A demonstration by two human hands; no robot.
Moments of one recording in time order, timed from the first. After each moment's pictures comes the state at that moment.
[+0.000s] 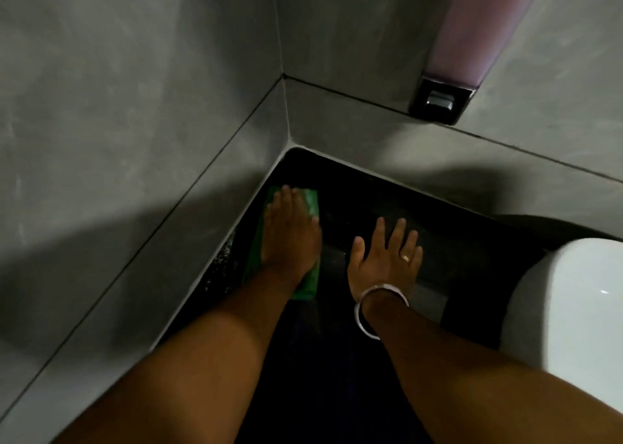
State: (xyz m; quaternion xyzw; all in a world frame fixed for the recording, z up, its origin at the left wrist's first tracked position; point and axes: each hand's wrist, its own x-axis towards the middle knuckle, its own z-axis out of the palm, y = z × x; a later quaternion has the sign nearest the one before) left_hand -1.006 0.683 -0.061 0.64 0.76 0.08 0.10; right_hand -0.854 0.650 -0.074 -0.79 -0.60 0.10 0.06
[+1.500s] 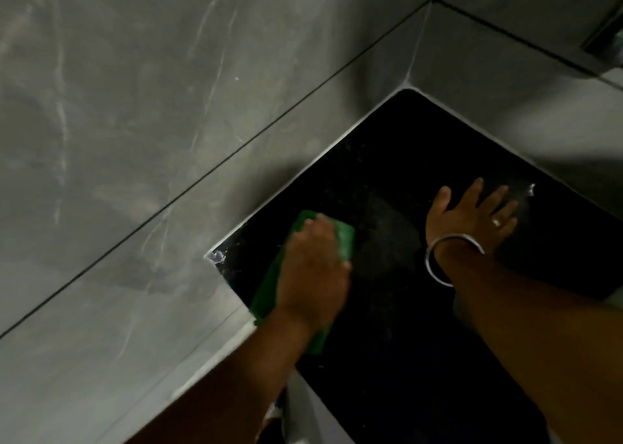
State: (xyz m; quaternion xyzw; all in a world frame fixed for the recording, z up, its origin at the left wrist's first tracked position) left_hand -1.016 0.454 -0.059 0.59 0.80 0.05 0.07; right_hand -0.851 0.655 -0.087 -0.78 -0.62 0.10 0.06
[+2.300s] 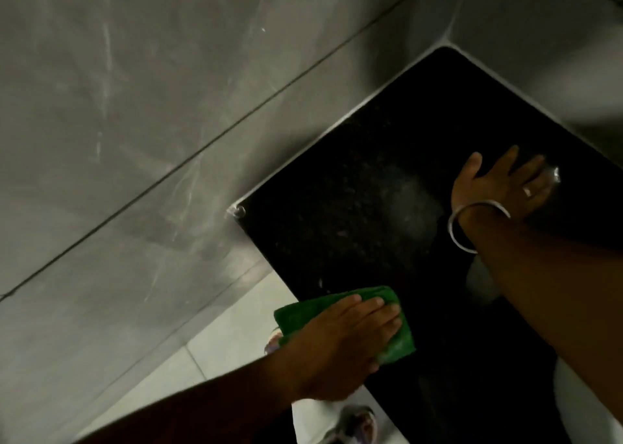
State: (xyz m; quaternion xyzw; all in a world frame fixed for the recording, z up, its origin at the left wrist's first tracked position) left_hand -0.976 0.336 -0.062 0.83 0.54 -0.01 0.16; right_hand -0.849 0.657 -0.092 -0.78 -0.61 0.07 0.09
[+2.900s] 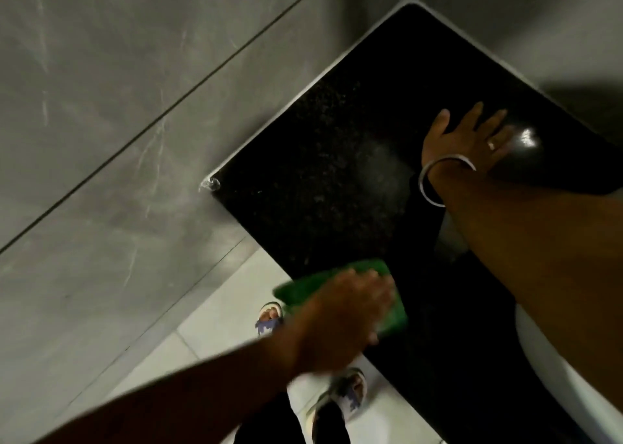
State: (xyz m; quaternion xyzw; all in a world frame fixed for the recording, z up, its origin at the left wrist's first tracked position) left_hand -0.942 0.328 -0.061 0.83 0.54 -0.01 0.13; right_hand -0.852 0.660 -0.085 -0.78 -0.61 0.10 0.07
